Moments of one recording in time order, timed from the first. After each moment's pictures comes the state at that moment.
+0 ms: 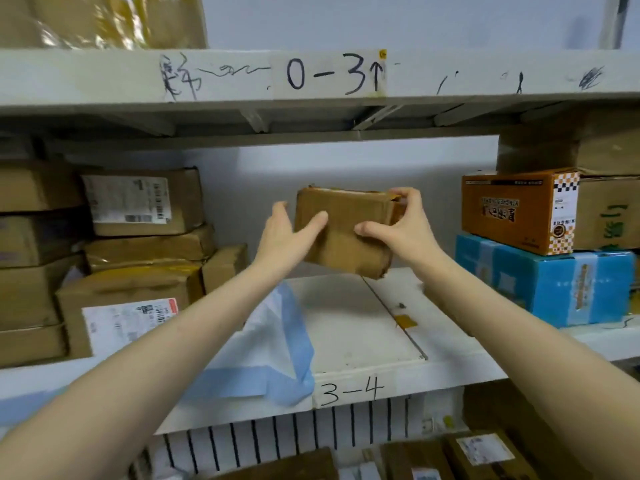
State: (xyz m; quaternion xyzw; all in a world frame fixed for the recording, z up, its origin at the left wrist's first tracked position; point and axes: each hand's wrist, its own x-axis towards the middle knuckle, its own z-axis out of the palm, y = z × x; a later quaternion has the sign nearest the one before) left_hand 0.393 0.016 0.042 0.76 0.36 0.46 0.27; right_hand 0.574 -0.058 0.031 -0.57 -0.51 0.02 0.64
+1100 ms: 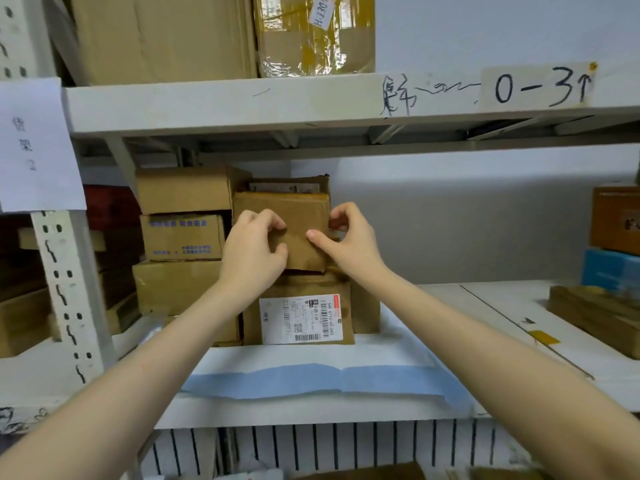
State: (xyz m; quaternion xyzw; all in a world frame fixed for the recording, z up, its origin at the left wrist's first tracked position) left_hand 0.131 0.082 0.047 0.77 0.40 0.50 -0.07; right_hand 0.303 0.073 0.036 -0.47 -0.63 -0.01 0.62
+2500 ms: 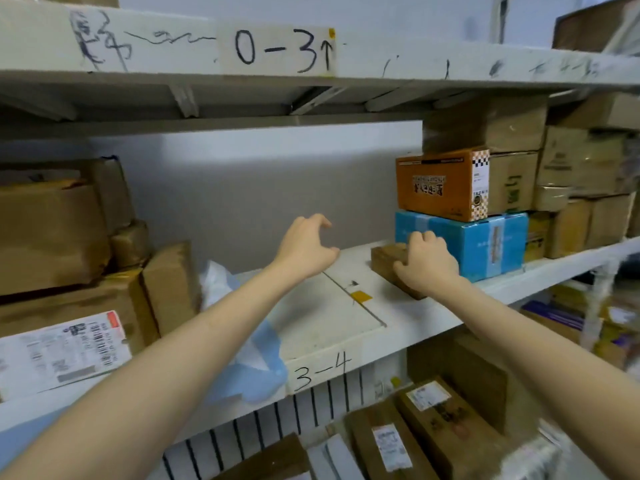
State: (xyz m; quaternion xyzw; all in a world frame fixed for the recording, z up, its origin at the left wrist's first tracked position) left_hand 0.444 0.002 0.015 0.91 0.26 0.31 0.12; right_hand 0.611 -0.118 -0.037 -0.89 -0.34 -0.17 0.25
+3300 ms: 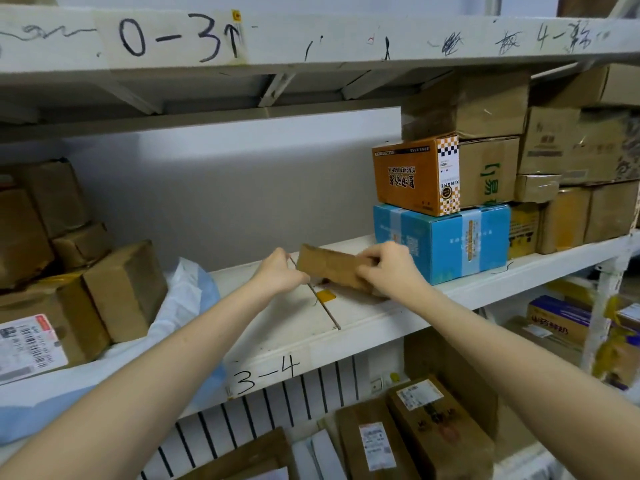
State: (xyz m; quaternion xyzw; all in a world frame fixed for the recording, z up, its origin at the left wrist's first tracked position) left_hand 0.504 -0.011 -0.029 0.84 0.42 0.22 0.28; right_hand 0.656 -0.134 -0.057 -0.77 -0.47 -0.01 0.43
